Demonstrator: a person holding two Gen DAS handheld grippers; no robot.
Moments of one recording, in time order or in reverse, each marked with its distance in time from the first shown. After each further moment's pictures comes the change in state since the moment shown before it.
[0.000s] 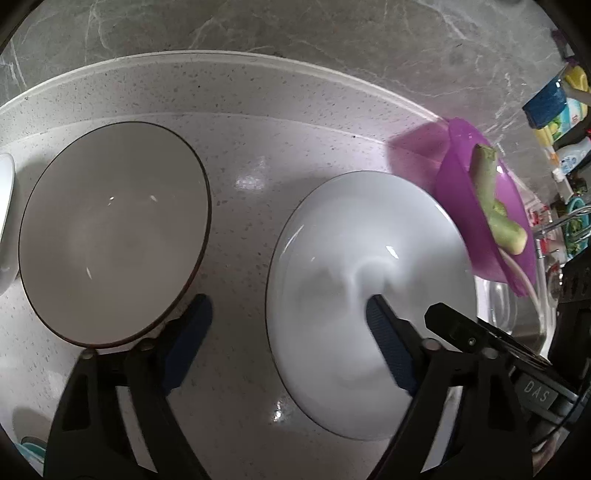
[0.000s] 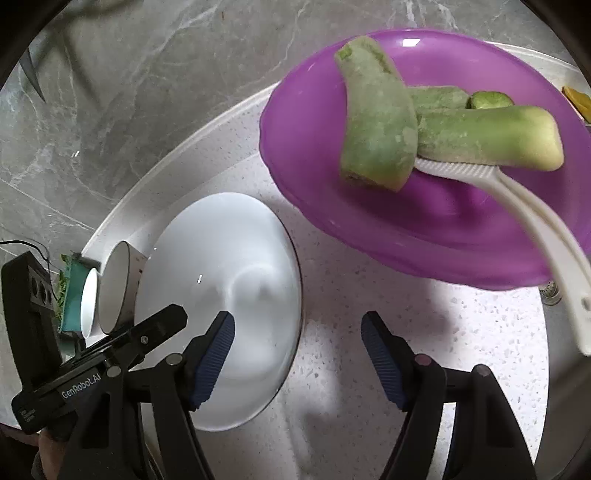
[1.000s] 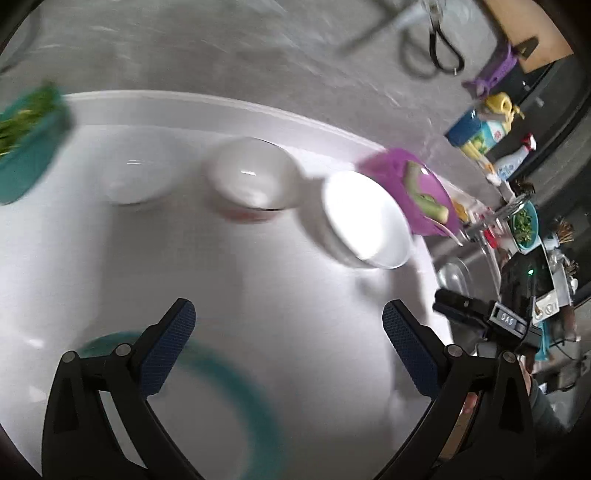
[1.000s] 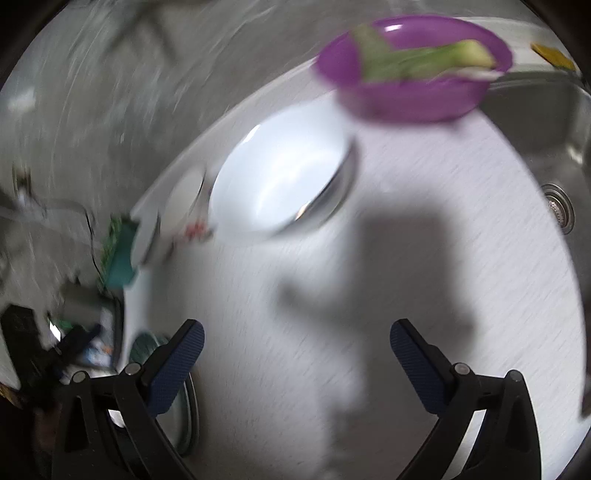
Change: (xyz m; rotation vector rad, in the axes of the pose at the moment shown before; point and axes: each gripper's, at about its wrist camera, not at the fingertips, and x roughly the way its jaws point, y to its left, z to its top) left arm -0.180 0.080 -0.115 0.032 -0.142 -0.160; right arm -0.059 -0.004 -0.098 0.029 -0.048 0.151
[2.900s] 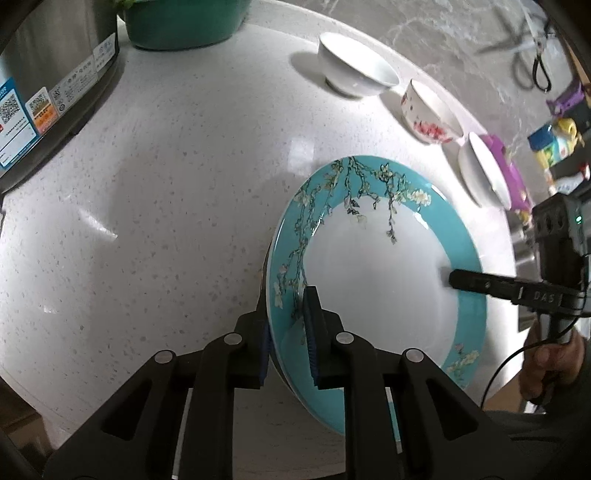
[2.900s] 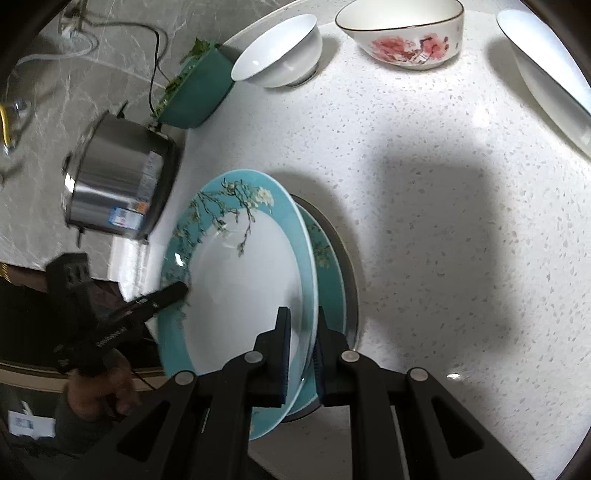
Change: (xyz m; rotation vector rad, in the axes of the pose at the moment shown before) left arm -0.073 0.183 -0.147 -0.232 0.087 0.183; right arm 0.137 0.181 -0.100 -0.369 0.482 0.129
